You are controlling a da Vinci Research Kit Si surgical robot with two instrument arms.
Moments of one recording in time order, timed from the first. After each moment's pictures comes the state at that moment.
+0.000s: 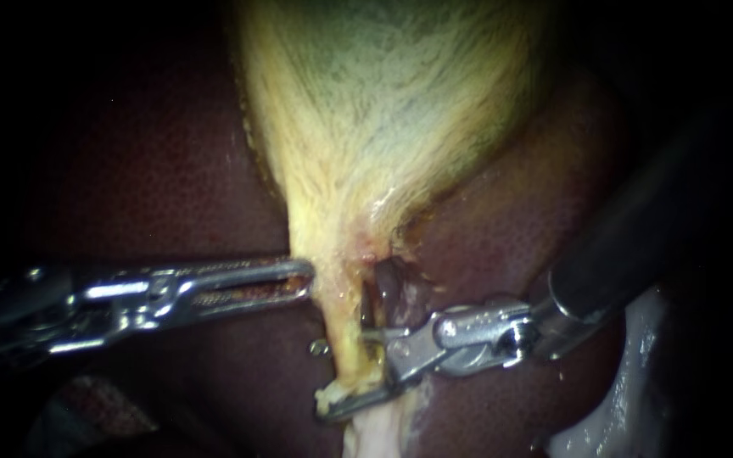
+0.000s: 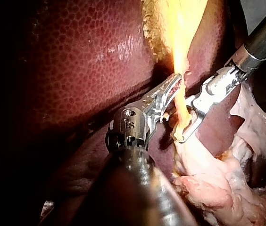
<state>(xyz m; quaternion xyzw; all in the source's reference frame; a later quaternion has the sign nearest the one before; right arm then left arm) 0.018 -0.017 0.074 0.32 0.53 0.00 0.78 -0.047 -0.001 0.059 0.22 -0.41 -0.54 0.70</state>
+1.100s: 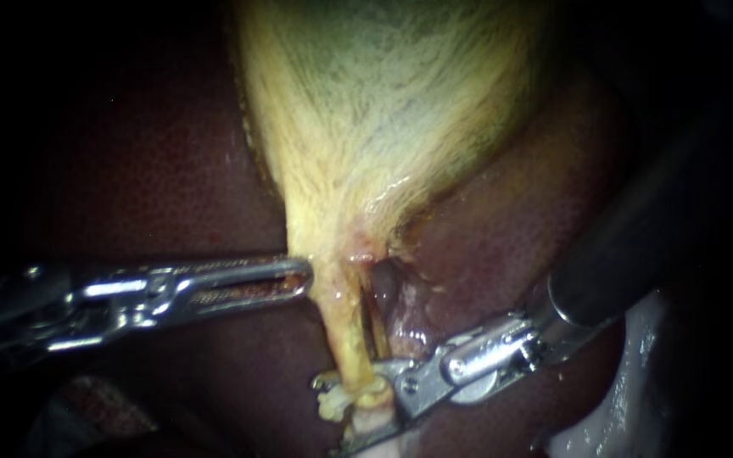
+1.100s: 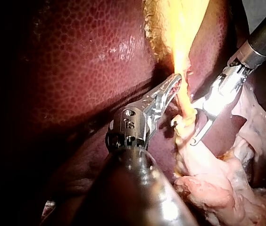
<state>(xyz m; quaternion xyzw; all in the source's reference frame) 0.016 -0.016 0.074 0.29 0.55 -0.07 0.78 -0.046 -0.001 0.059 0.22 -0.41 -0.54 0.70</state>
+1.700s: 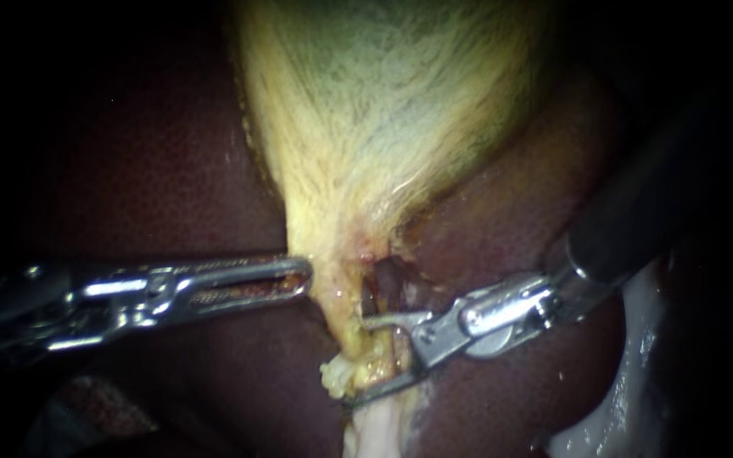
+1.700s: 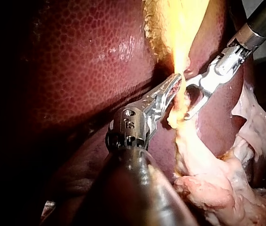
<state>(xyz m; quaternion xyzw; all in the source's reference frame) 0.012 -0.011 0.075 0.24 0.54 0.00 0.80 -0.046 -0.001 0.059 0.22 -0.41 -0.54 0.70</state>
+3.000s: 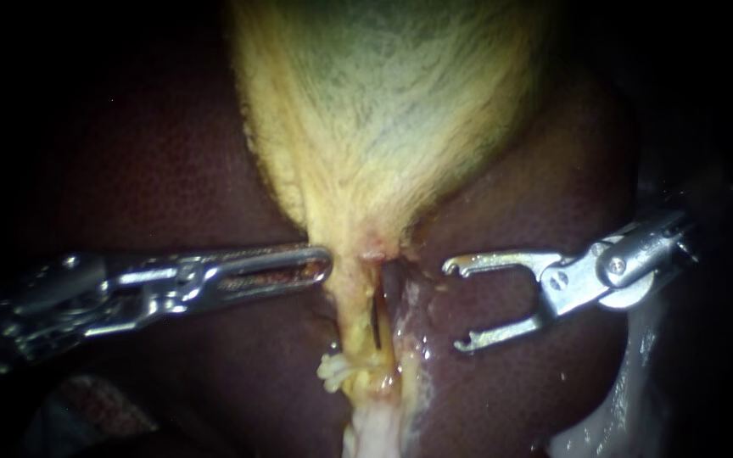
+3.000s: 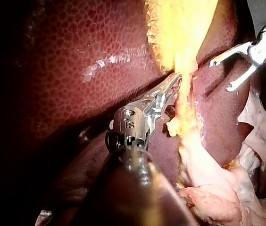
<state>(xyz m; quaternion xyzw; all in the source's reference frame) 0.001 -0.004 0.067 0.19 0.56 -0.05 0.81 -0.049 -0.001 0.064 0.22 -0.40 -0.54 0.70</state>
